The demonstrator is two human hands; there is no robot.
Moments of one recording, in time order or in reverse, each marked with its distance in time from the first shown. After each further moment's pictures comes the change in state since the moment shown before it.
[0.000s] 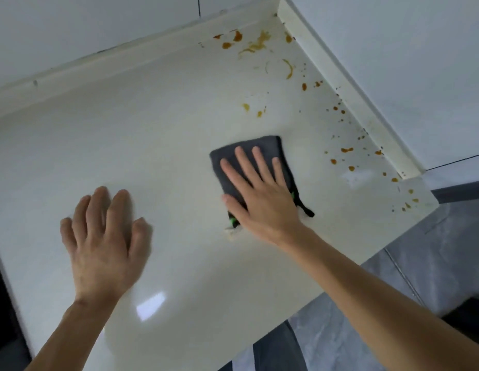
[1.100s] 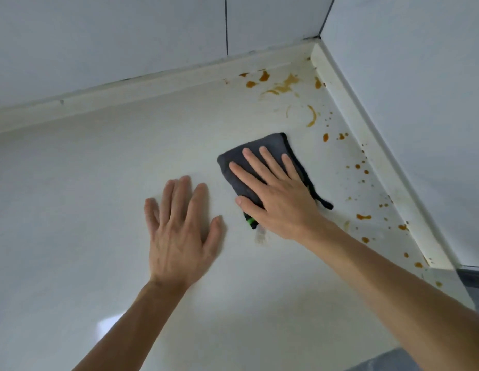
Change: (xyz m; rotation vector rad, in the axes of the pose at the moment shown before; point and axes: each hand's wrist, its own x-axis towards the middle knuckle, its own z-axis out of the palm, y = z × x) left_hand 0.064 0.148 0.040 0.018 -0.057 0.023; right_hand 0.100 0.084 -0.017 -0.002 -0.028 -0.286
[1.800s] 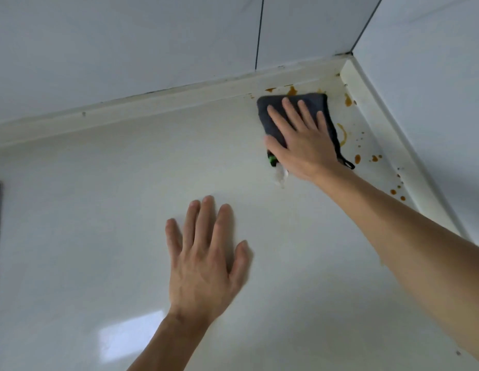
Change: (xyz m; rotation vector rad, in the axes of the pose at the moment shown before) left_hand -0.002 0.002 0.004 -0.009 -0.002 -0.016; right_hand 0.133 0.049 -0.017 0.015 -0.023 0.235
